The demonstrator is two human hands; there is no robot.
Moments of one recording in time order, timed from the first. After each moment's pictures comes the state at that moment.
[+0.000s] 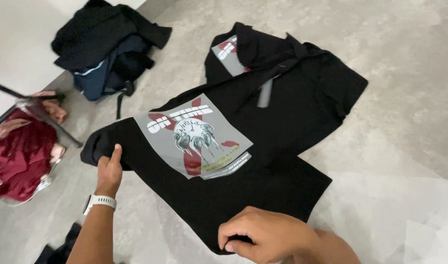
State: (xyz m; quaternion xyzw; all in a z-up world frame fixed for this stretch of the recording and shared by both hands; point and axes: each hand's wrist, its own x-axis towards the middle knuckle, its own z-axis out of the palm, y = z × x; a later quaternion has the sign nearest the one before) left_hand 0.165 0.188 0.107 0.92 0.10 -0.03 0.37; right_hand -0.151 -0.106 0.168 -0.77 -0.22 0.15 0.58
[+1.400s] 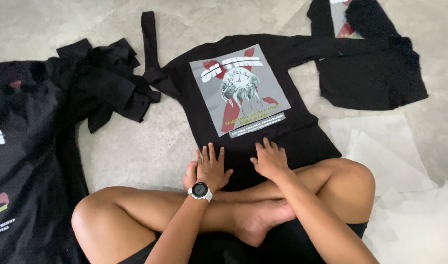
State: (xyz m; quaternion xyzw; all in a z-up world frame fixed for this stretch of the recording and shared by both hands) left_hand -0.260 0.270 -0.064 0.96 -0.09 -0.25 -0.01; right_hand -0.241 0.090 -0.011 -0.96 -0.01 0.29 0.01
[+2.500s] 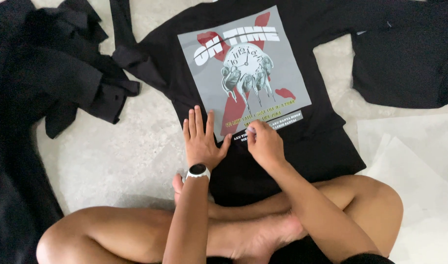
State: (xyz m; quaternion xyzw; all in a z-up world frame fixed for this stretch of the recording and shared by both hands) left_hand -0.161 0.273 -0.100 0.99 -0.03 0.10 0.13; right_hand -0.155 0.099 -0.078 -0.97 -0.01 0.06 0.23
